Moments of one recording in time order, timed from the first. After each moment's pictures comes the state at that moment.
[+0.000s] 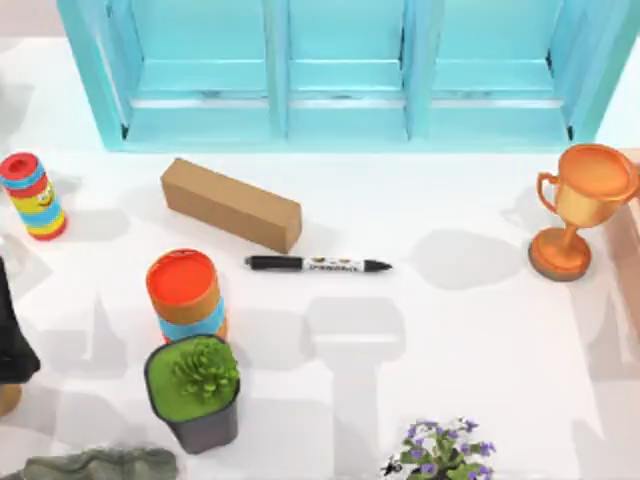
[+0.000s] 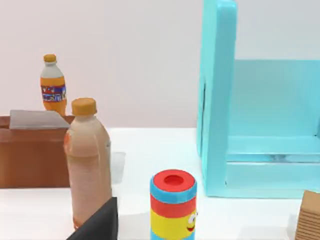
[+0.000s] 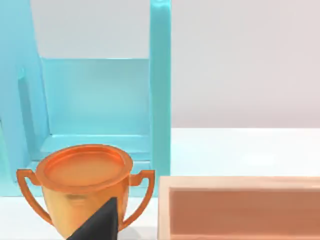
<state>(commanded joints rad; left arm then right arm) 0.00 0.00 0.00 0.00 0.00 0.00 0.00 0.00 0.00 0.00 0.00 0.00</state>
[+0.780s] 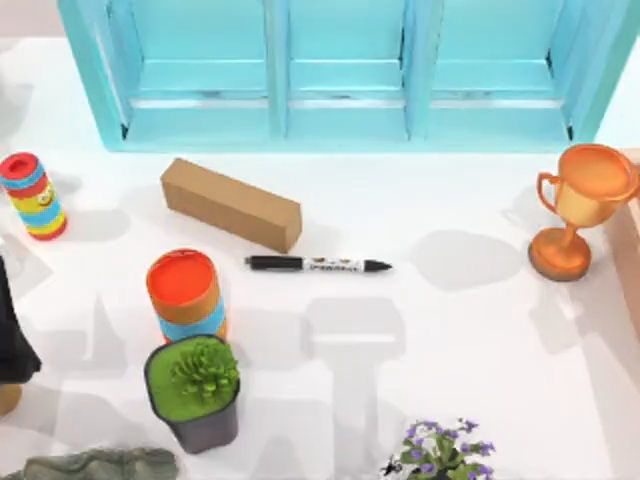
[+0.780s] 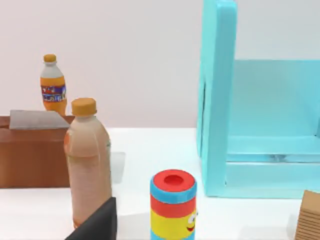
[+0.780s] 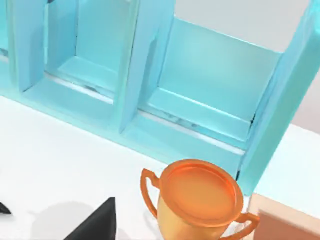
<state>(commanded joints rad) 0.00 0.00 0.00 0.00 0.00 0.00 0.17 0.51 0.52 -0.28 -0.13 -0.24</state>
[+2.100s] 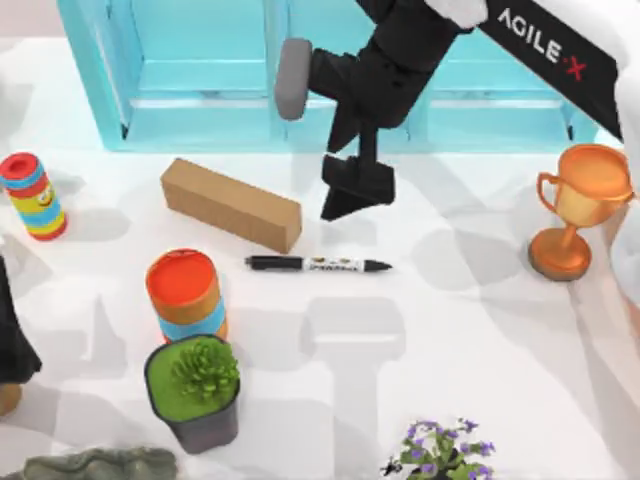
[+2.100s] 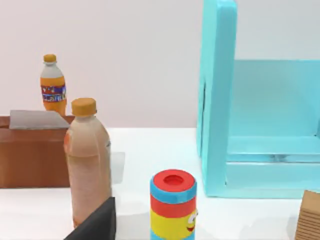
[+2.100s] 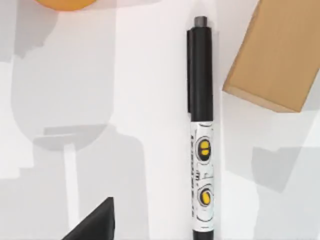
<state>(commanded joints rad) 0.00 0.00 0.00 0.00 0.00 0.00 0.53 2.51 2.49 -1.40 -0.36 -0.91</state>
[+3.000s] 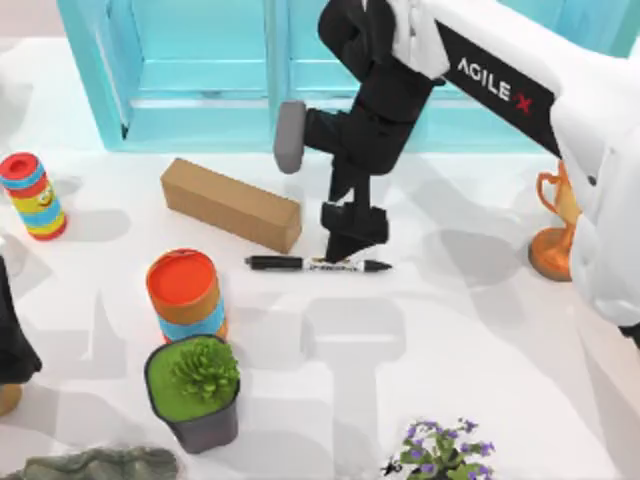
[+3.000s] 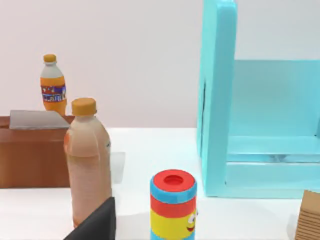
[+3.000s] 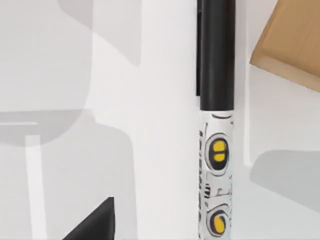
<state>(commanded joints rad) 0.00 0.00 0.00 0.00 0.00 0.00 0.53 2.67 2.50 -1.39 -0.35 -0.94</state>
